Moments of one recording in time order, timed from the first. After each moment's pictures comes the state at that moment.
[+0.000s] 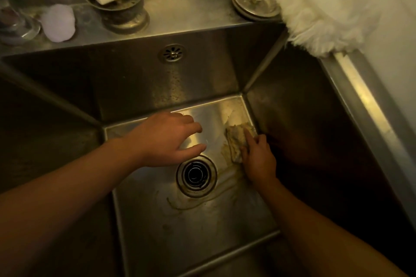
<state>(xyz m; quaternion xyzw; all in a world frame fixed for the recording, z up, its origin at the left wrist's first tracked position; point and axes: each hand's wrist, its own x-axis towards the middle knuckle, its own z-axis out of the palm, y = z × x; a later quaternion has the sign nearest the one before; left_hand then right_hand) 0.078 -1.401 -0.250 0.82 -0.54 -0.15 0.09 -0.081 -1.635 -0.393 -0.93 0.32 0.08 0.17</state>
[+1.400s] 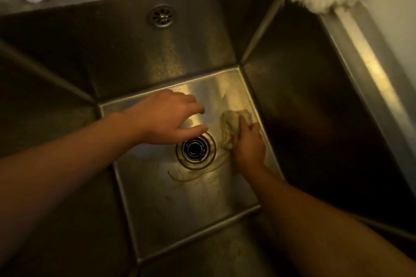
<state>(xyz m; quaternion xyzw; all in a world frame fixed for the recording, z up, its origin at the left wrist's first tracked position) 0.067 -1.404 -0.254 0.79 -0.59 -0.15 0.08 -0.101 -1.588 -0.389 -0.90 0.39 0.08 0.20</state>
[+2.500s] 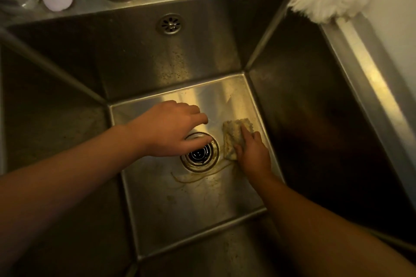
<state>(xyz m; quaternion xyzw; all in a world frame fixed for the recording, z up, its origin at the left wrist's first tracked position) 0.044 -1.397 -0.236 0.81 -0.56 -0.16 0.05 -0.119 -1.600 -0.395 -0.91 0.32 0.12 0.25</state>
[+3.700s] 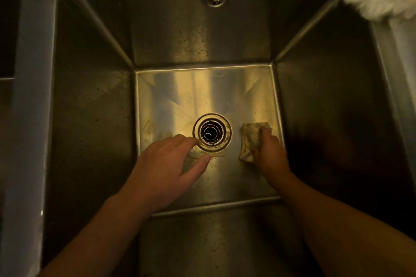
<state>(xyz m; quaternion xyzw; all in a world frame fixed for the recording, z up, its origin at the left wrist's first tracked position) -0.092 -1.338 -0.221 0.92 -0.20 -0.25 0.23 -0.141 -1.610 -0.373 -0.92 0.27 0.20 0.21</state>
